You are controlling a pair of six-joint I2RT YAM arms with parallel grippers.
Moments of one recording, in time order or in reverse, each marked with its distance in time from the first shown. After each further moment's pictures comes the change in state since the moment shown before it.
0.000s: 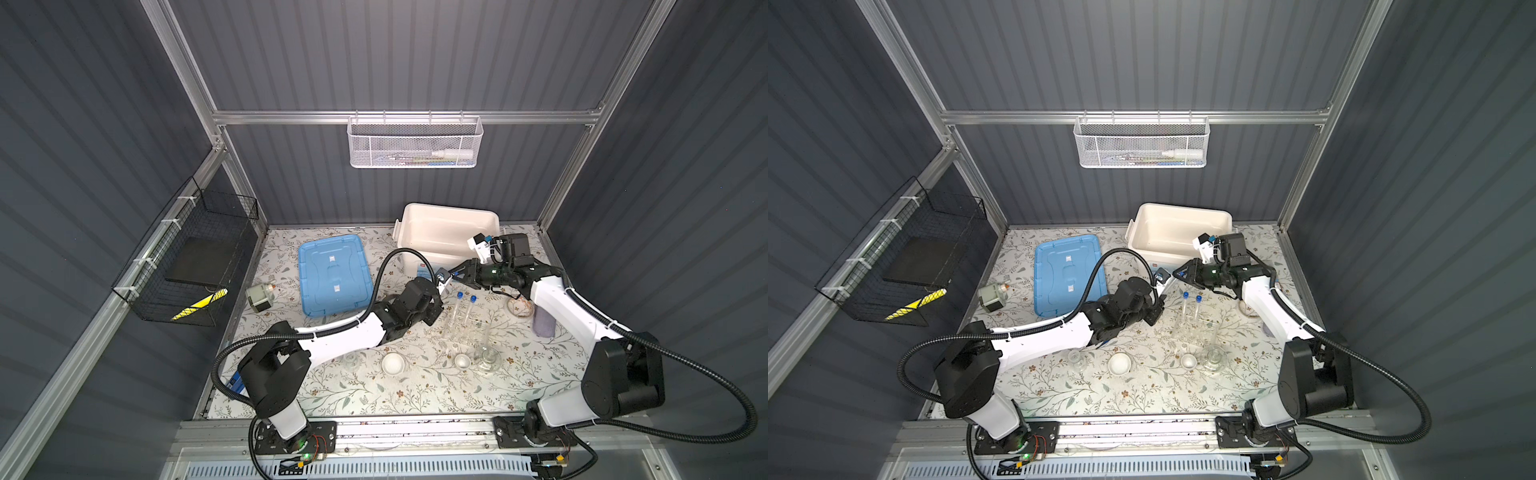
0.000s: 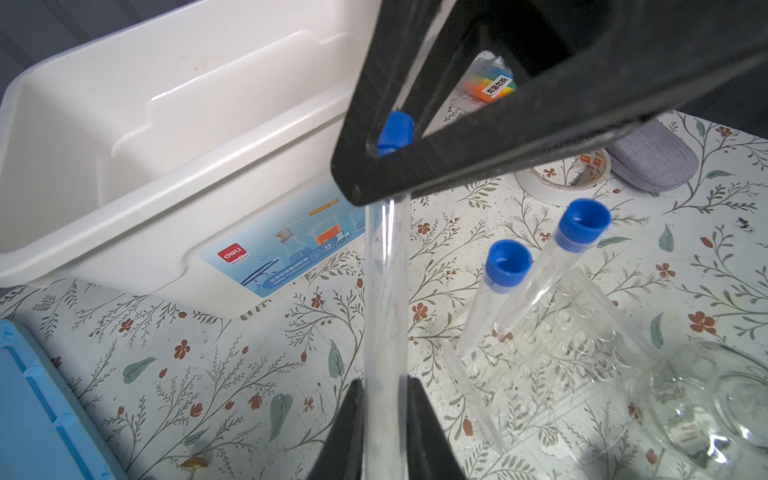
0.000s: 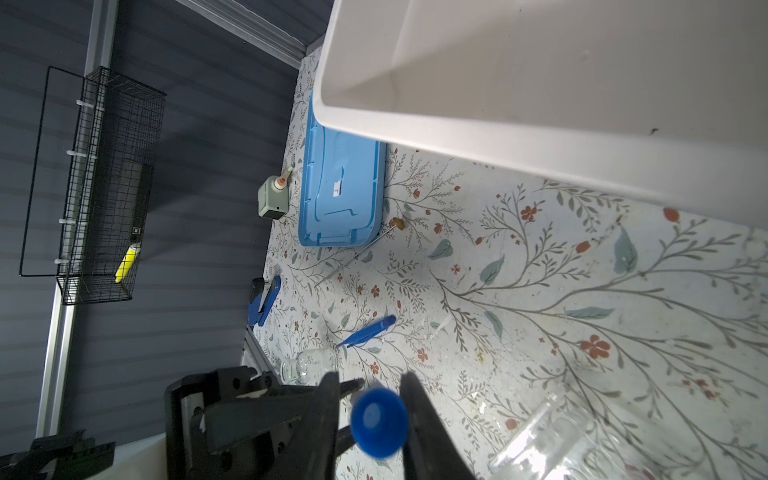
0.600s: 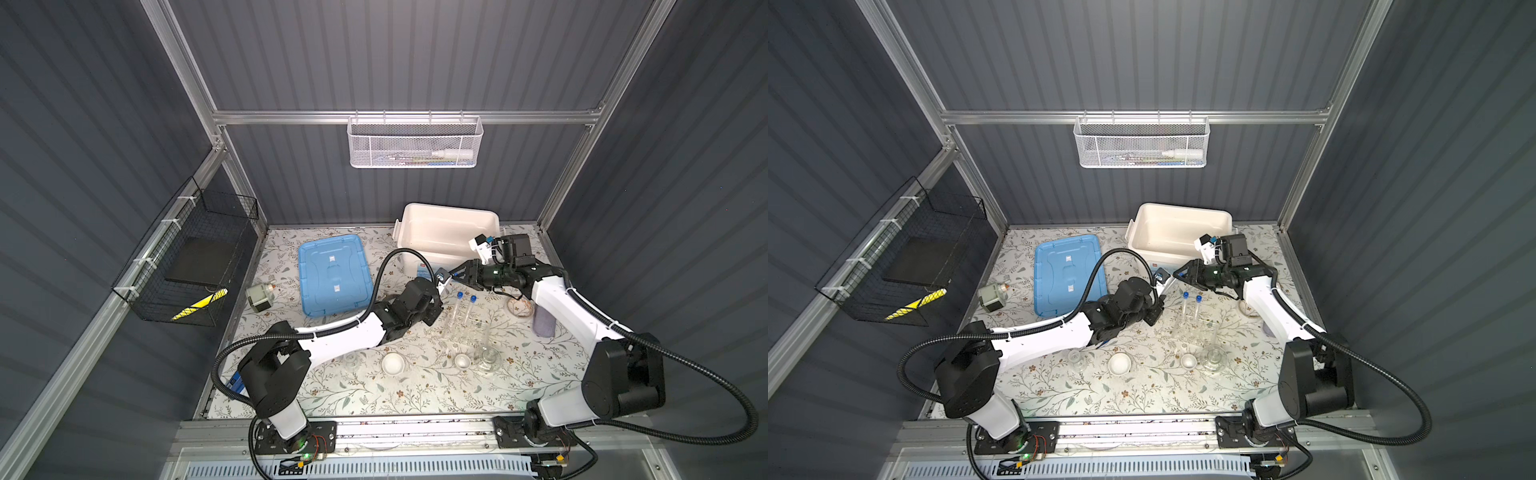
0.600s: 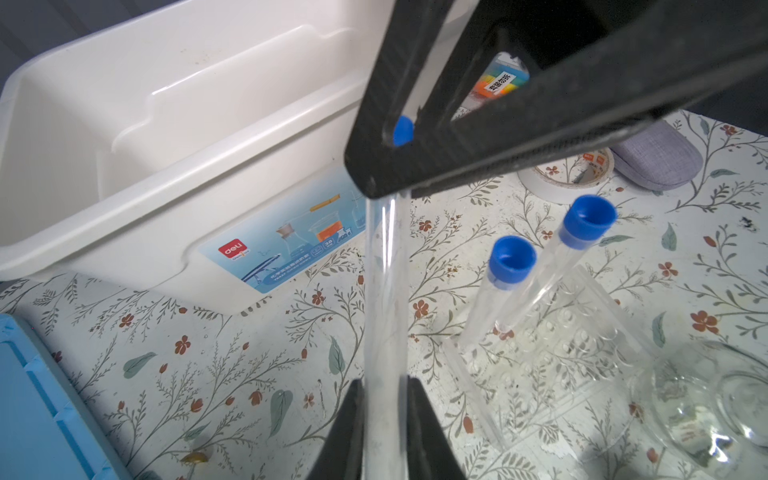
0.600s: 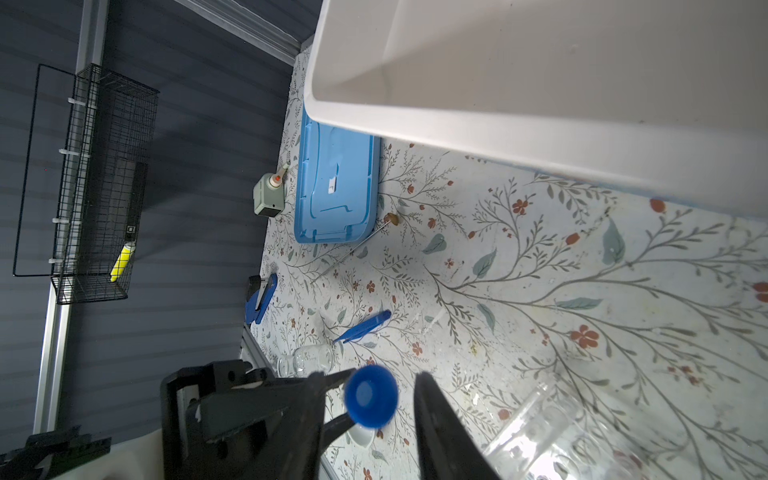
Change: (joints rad) left arm 0.000 0.000 0.000 -0.003 -0.004 -0.007; right arm -0.011 0.000 0.000 -0.025 -0.002 -0.014
